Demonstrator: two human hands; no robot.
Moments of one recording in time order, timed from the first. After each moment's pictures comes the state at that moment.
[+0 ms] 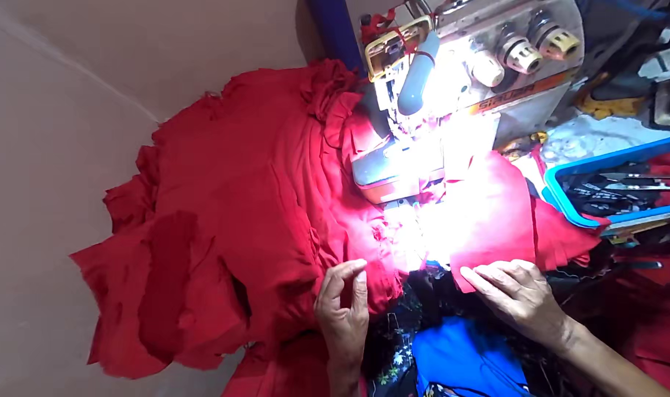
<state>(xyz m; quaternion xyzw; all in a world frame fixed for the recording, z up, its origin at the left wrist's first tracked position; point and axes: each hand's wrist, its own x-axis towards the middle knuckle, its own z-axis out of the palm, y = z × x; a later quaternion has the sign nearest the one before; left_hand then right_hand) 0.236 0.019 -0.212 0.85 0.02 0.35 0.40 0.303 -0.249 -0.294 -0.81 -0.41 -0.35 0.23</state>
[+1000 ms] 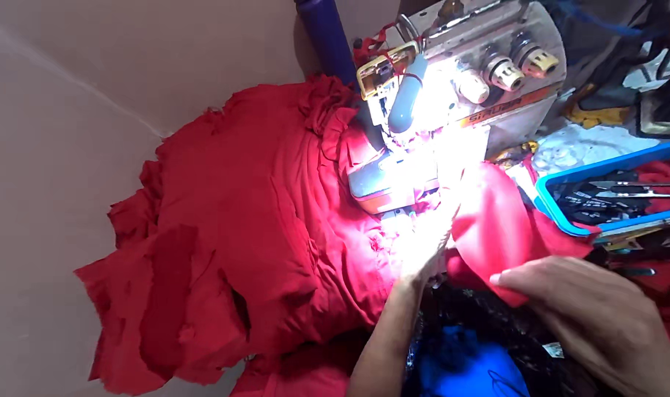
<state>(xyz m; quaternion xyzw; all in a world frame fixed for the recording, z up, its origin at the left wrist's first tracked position) 0.351 -0.073 -0.187 0.73 0.14 -0.11 0.66 0.297 -0.266 -0.181 -0.81 -0.39 -0.21 0.39</state>
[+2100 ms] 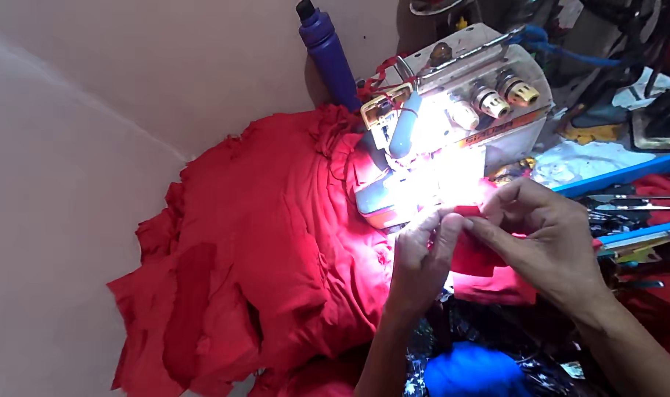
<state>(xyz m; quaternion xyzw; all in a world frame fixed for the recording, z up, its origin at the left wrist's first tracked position) 0.325 -0.060 -0.135 0.77 -0.11 0.15 0.61 0.354 -0.213 -0.147 -0.74 -0.24 -0.19 0.60</state>
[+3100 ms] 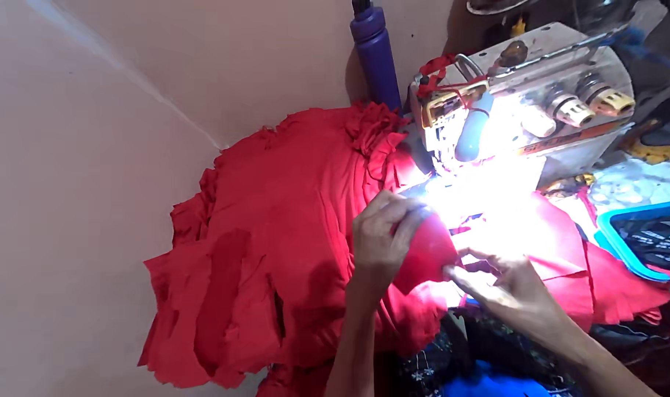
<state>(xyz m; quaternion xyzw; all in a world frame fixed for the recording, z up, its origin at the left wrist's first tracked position) 0.349 0.038 -0.124 0.83 -0.20 0.36 0.37 0.345 -0.148 -0.180 -0.71 -0.29 -0.05 0.64</state>
